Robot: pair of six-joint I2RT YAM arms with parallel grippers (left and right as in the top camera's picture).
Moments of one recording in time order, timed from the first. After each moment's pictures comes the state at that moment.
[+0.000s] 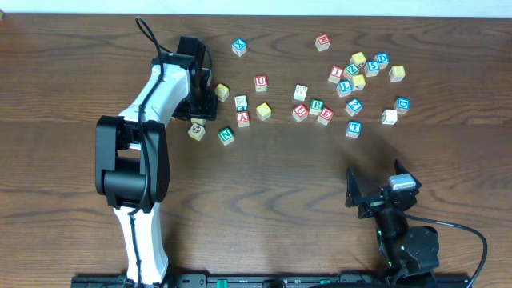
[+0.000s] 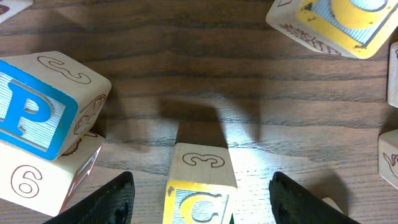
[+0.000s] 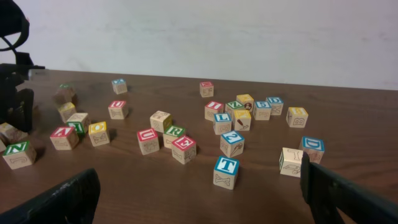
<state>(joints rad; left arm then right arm) -0.15 2.17 1.66 -0.96 0.02 -0.04 0.21 0.01 0.01 -0.07 0.02 0.02</state>
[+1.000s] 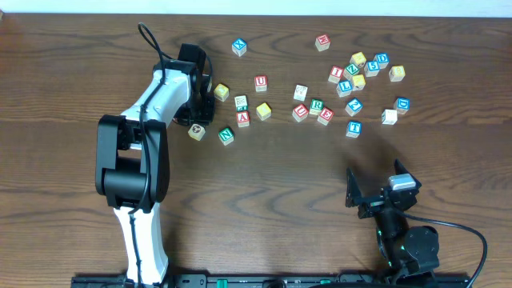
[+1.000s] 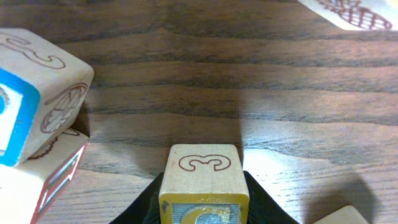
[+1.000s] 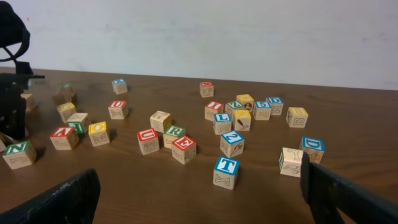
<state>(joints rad) -0.15 2.17 1.59 -0.91 0.02 -0.04 0.21 0.01 0.01 -0.07 0.02 0.02</state>
